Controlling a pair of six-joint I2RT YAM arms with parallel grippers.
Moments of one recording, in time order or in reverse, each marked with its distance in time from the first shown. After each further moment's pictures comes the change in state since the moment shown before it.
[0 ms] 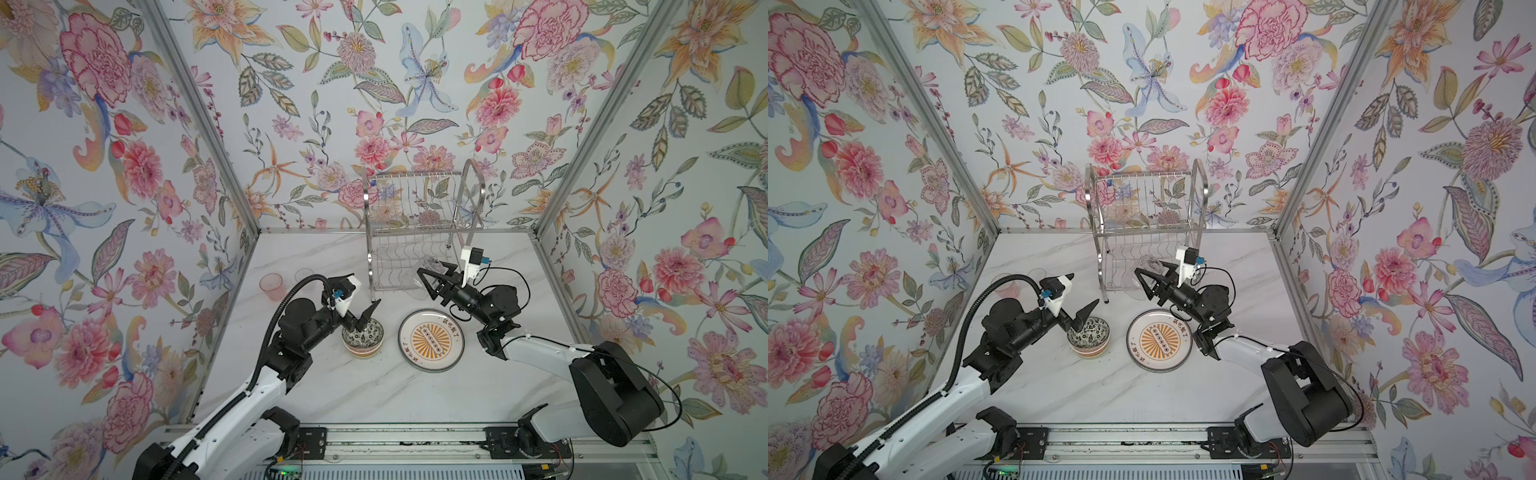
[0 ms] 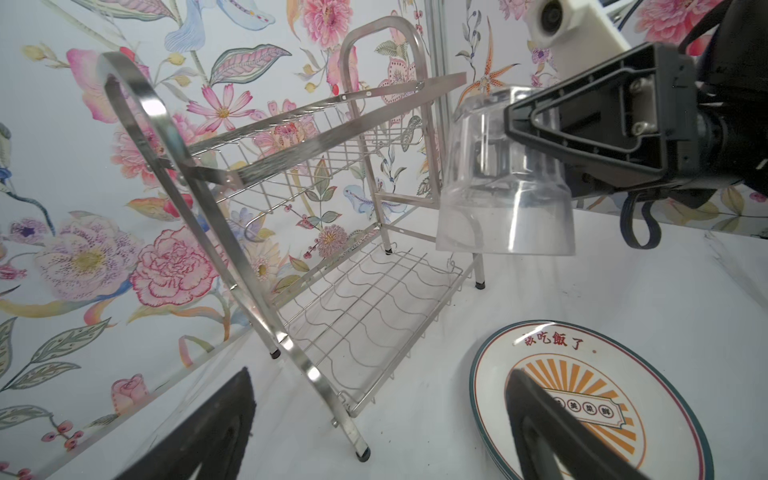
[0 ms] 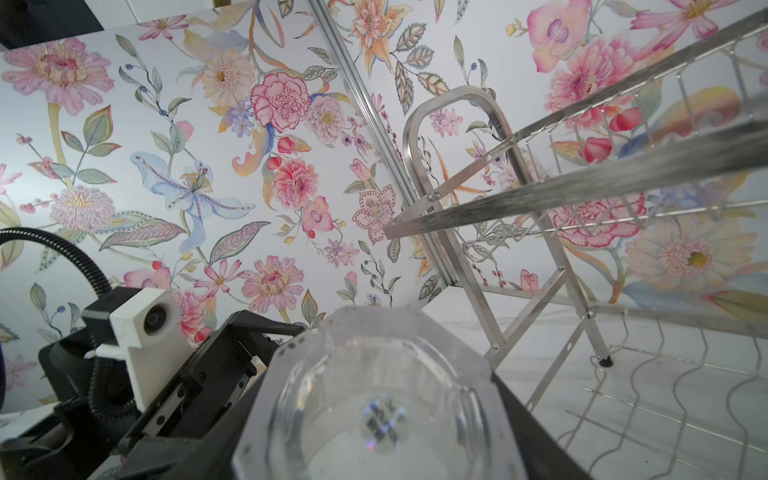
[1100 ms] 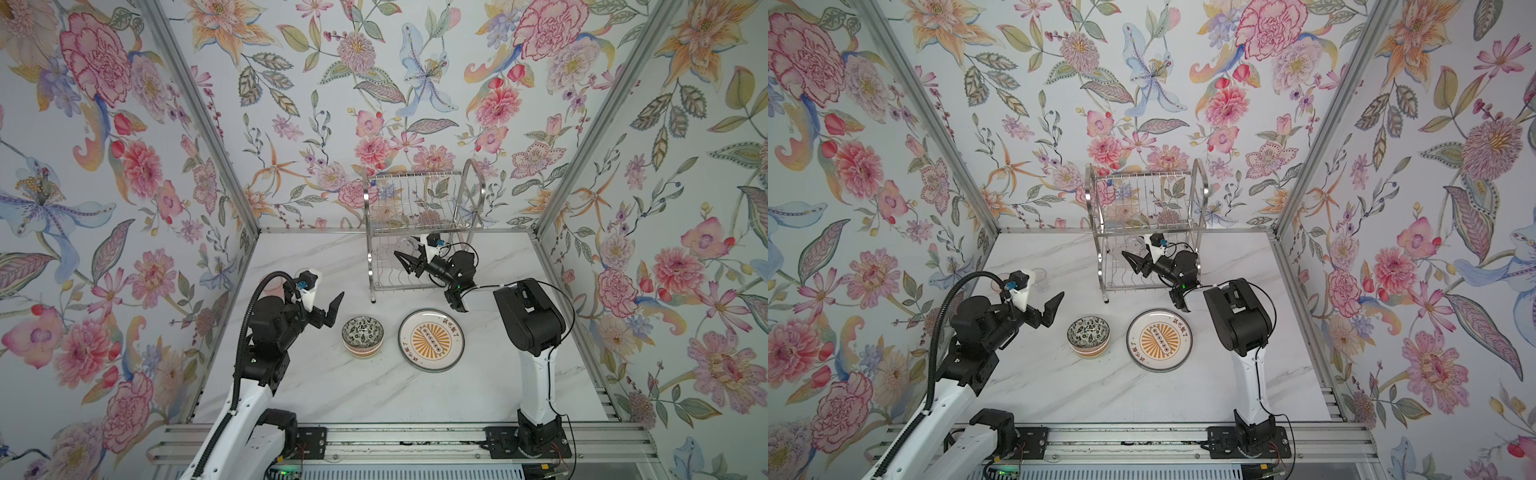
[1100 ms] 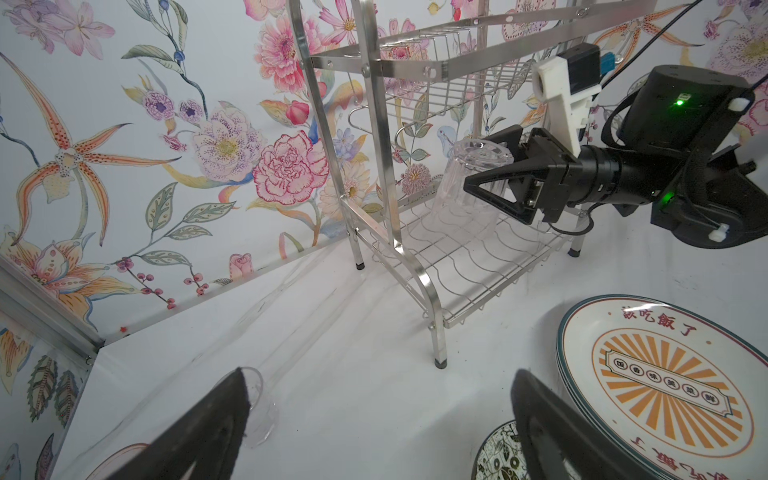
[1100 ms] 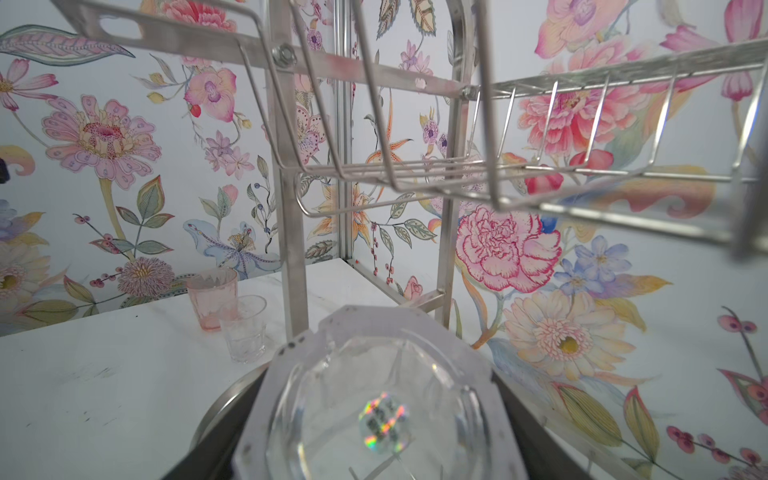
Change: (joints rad) left arm 0.362 -0.176 0.022 -0.310 0.066 -0.054; right arm -0.084 0.668 0.523 0.075 -0.129 -0.631
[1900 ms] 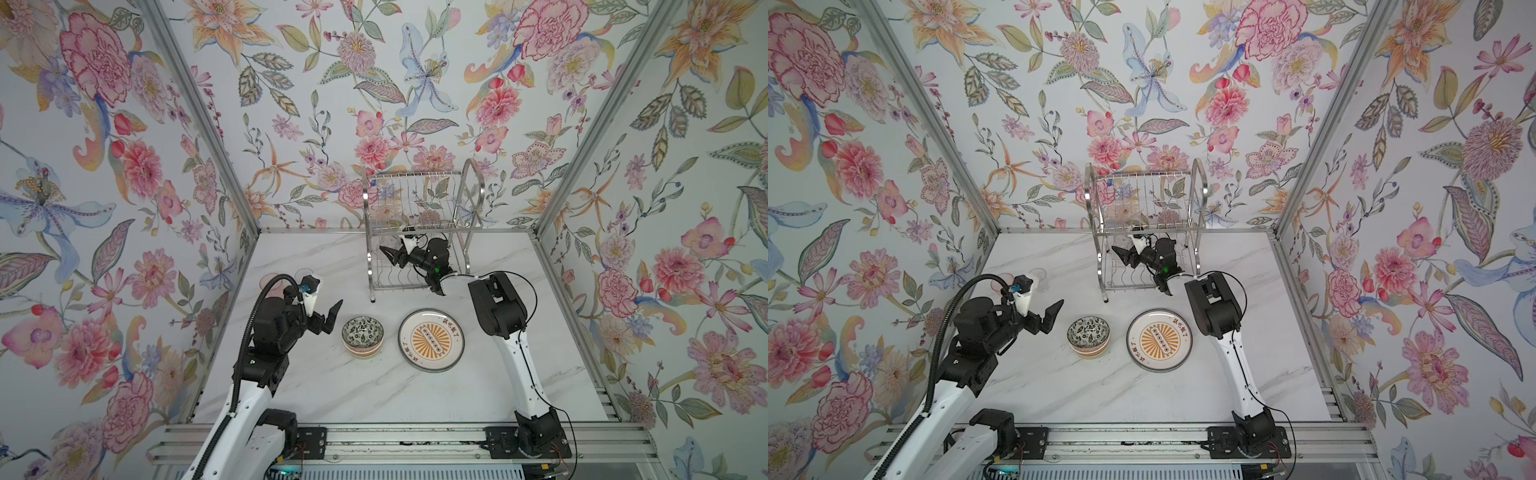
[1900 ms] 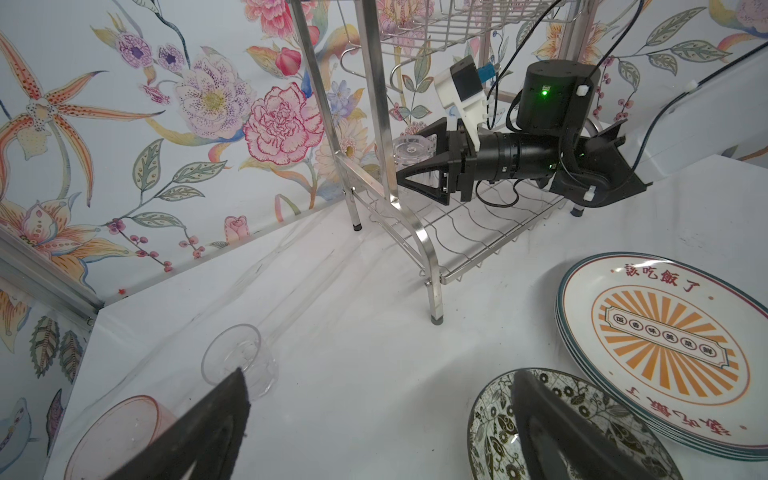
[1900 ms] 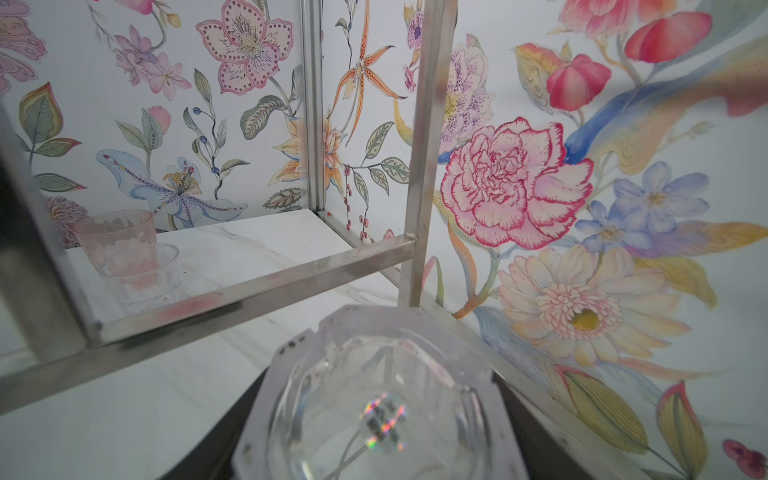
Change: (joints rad) left arm 0.006 -0.011 0.002 -0.122 -0.014 0.038; right arm 0.010 0.366 0.510 -0.298 0.009 -0.127
